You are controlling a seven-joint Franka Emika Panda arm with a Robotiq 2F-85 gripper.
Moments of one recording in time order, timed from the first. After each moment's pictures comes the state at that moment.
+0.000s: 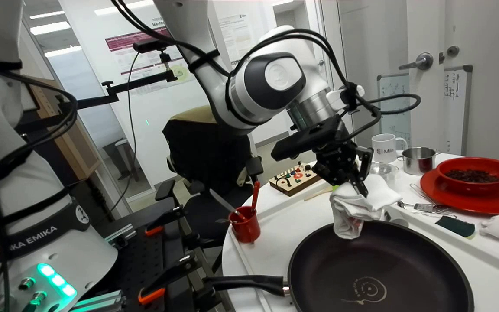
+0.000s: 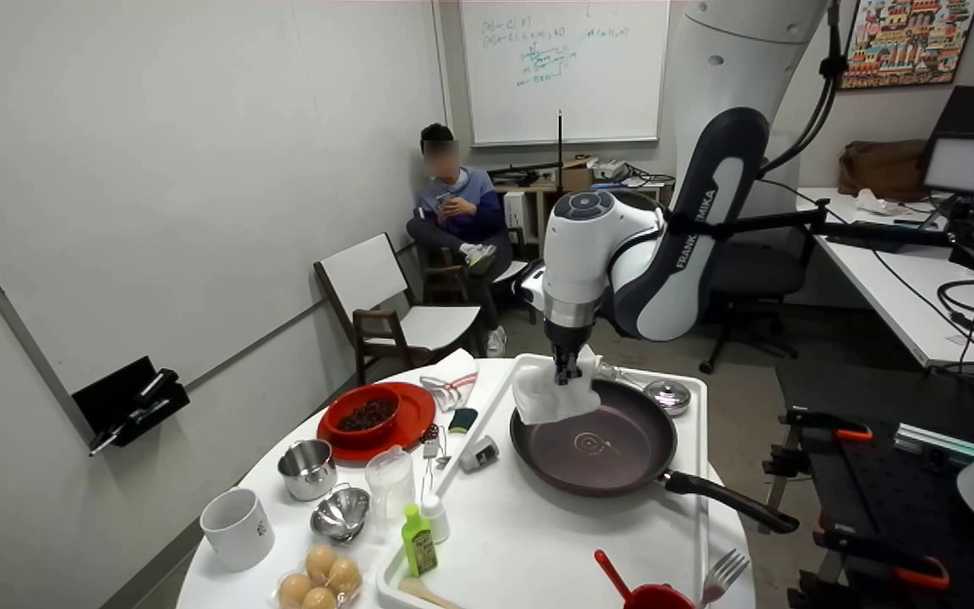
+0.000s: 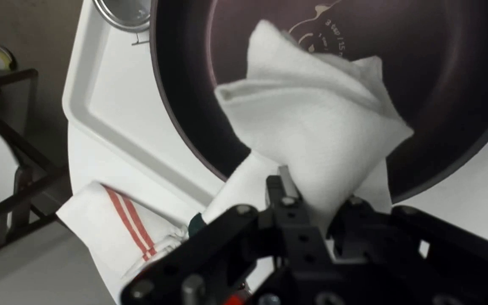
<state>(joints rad) 0.15 0.57 -0.40 -2.28 -0.46 3.02 -0.16</state>
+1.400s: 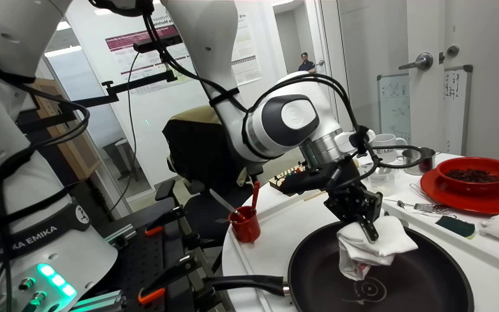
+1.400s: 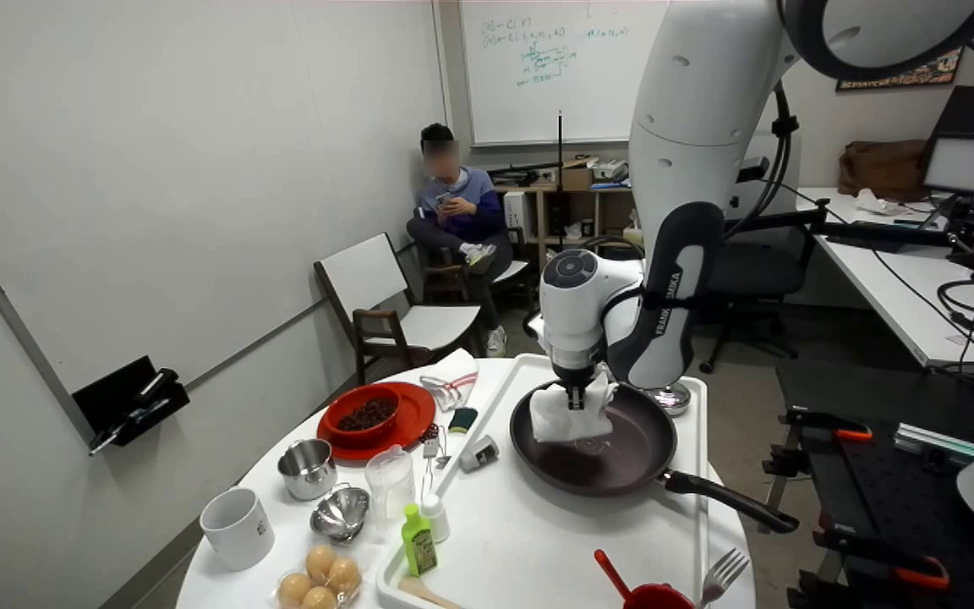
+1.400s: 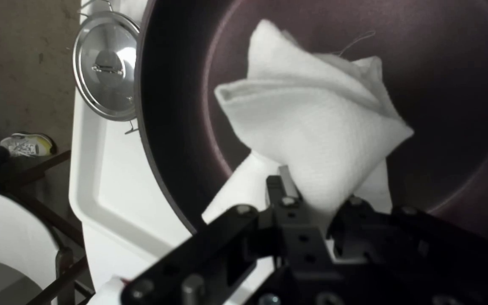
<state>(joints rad) 0.25 0.82 -0.49 -2.17 -0.39 3.02 0.05</state>
